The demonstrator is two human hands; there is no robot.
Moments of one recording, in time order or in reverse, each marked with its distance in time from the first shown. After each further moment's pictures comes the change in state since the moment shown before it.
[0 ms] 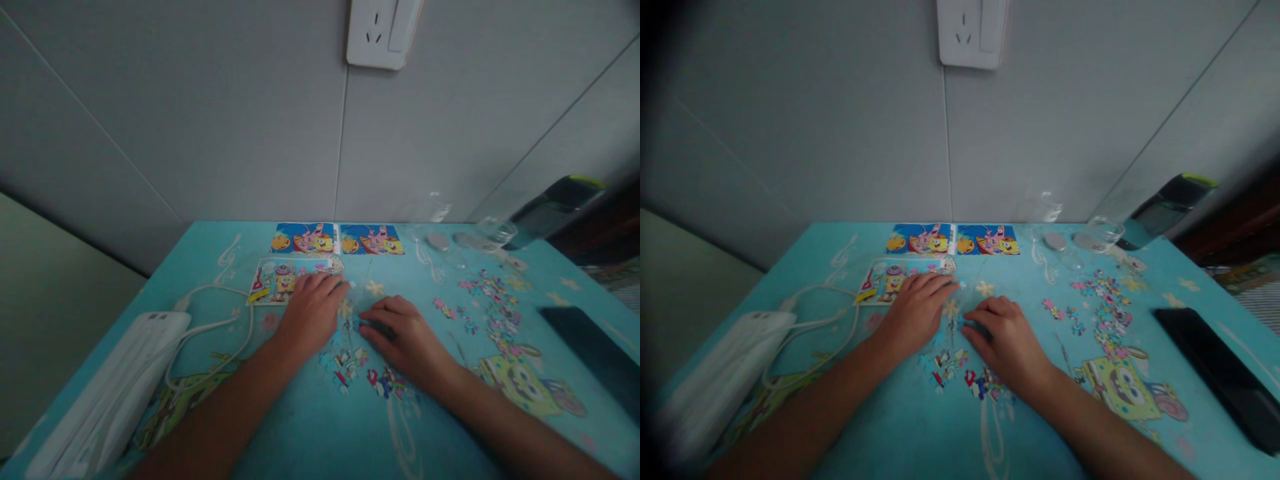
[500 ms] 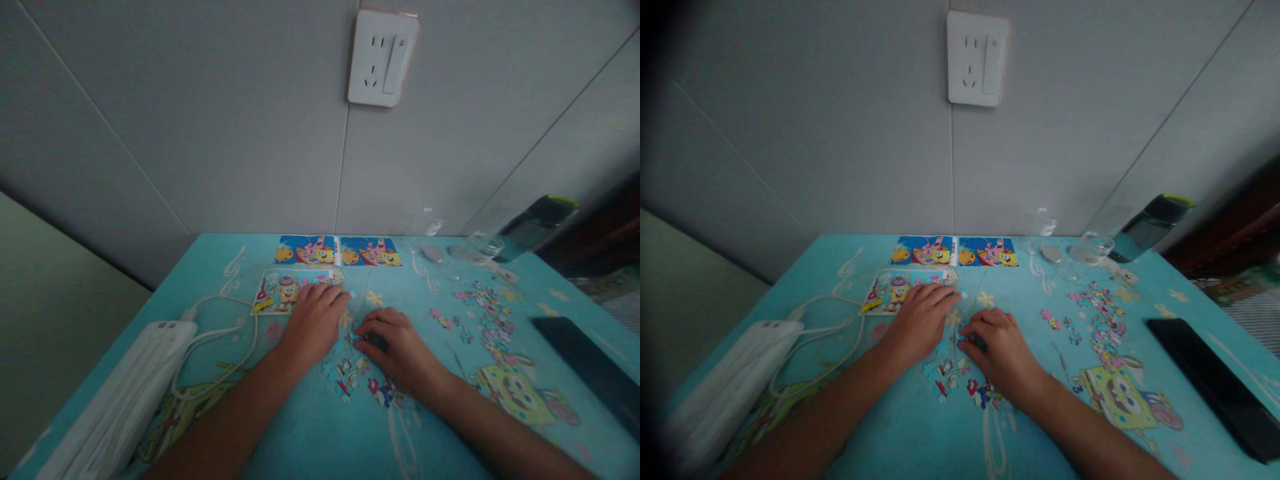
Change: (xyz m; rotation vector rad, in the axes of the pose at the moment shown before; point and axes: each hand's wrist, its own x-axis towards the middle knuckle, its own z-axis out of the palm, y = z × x) left_hand -0.001 -0.001 0.004 -0.003 0.022 -0.002; right_hand 0.002 0.002 0.009 0.041 -0.024 -0.010
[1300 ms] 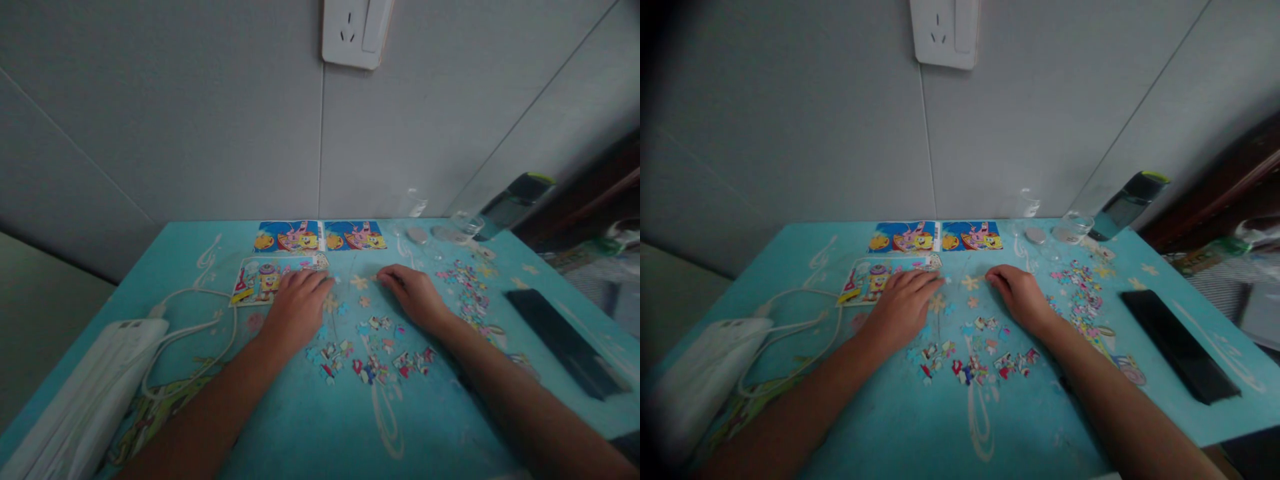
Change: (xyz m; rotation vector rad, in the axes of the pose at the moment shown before) left_hand 0.001 -0.003 0.000 0.021 -0.021 0.010; right_hand 0.013 0.067 -0.047 -0.049 0.147 0.100
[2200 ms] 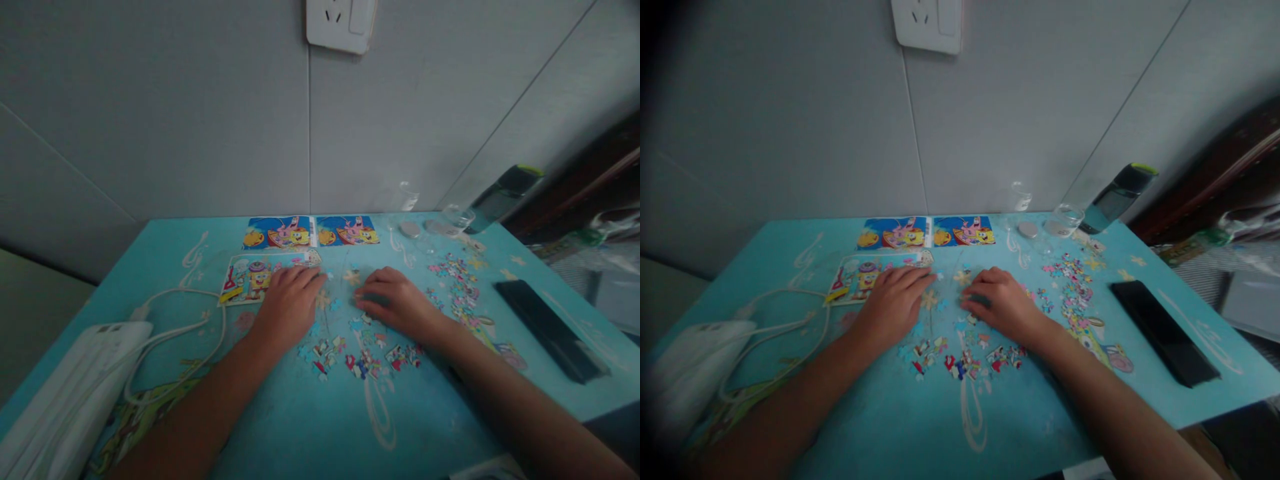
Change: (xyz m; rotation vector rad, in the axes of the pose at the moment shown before) left_hand 0.000 -0.002 0.000 -0.013 0.009 0.014; right_hand -0.012 -0.040 -0.006 -0.072 -0.173 -0.211
